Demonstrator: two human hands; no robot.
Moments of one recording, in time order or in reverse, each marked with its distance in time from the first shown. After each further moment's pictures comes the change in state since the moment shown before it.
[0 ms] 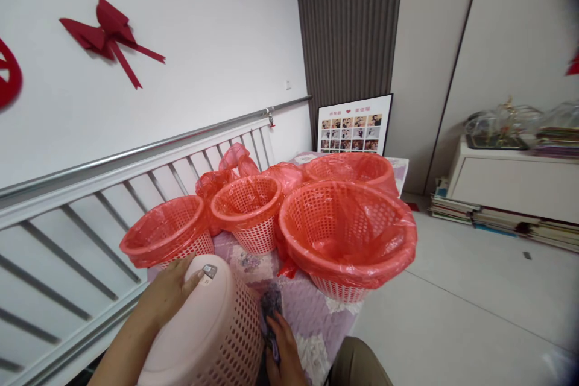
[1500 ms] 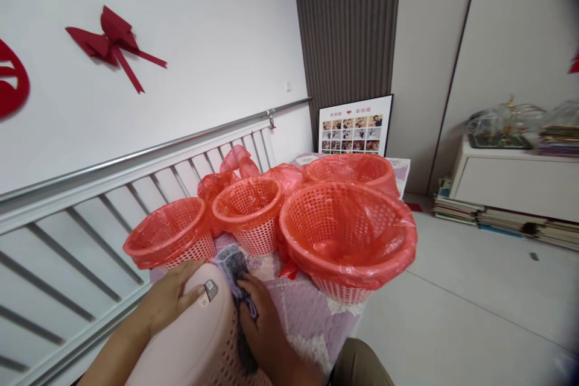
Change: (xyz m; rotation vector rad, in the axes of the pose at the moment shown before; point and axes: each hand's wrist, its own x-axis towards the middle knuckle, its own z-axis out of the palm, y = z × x) left_hand -0.004 -0.024 0.006 -0.061 0.063 0.314; right_hand 0.084 -0.127 -0.015 0.184 -0.079 -0.169
